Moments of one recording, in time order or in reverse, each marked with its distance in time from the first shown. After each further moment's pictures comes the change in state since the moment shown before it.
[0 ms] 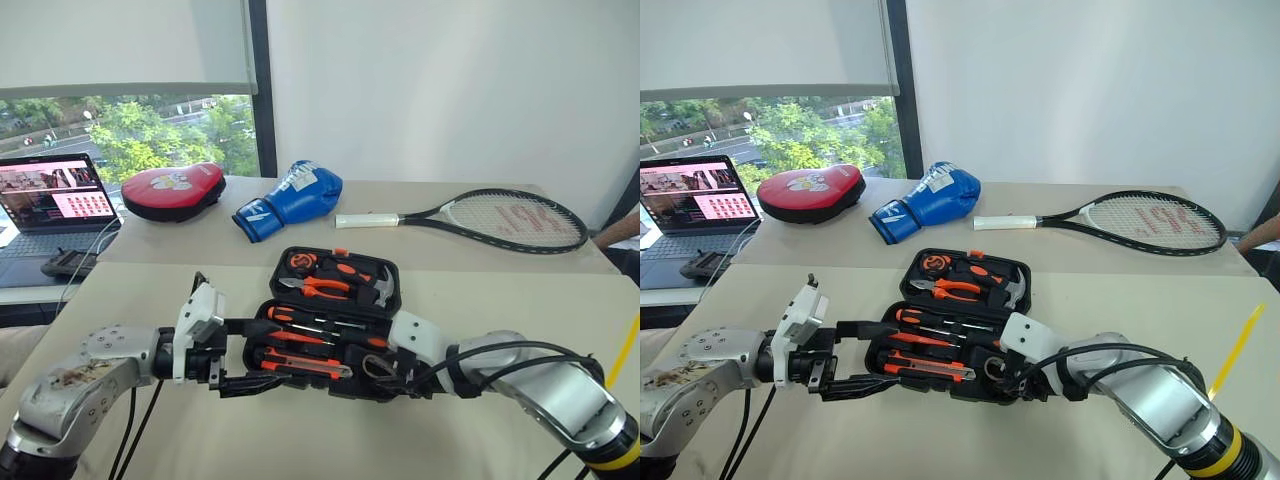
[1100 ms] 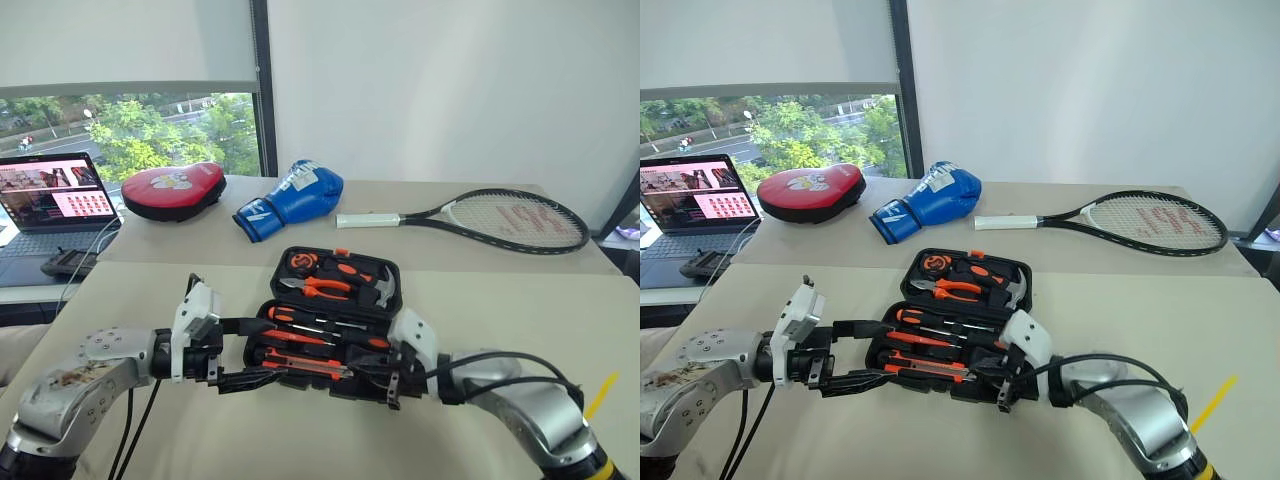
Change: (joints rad) left arm 0.025 -0.006 0.019 0.031 0.001 -0.003 0.028; right arm 0.262 0.264 -0.164 0.147 0.041 -0.332 0.023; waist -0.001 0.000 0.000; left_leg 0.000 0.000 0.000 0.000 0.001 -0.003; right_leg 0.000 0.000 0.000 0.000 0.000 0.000
